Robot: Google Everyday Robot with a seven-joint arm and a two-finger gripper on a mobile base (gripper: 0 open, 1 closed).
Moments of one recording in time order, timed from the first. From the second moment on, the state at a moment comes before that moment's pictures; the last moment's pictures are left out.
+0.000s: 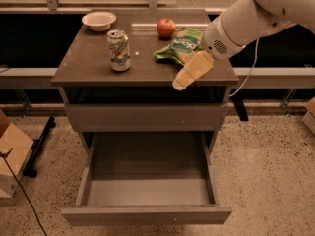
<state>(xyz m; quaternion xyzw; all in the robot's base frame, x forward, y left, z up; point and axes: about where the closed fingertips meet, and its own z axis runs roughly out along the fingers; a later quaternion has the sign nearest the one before) 0.611 -0.098 0.924 -0.51 0.79 0.10 0.33</state>
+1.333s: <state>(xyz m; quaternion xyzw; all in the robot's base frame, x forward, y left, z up) 0.701 -0.085 0.906 -0.39 0.80 0.10 0.44</state>
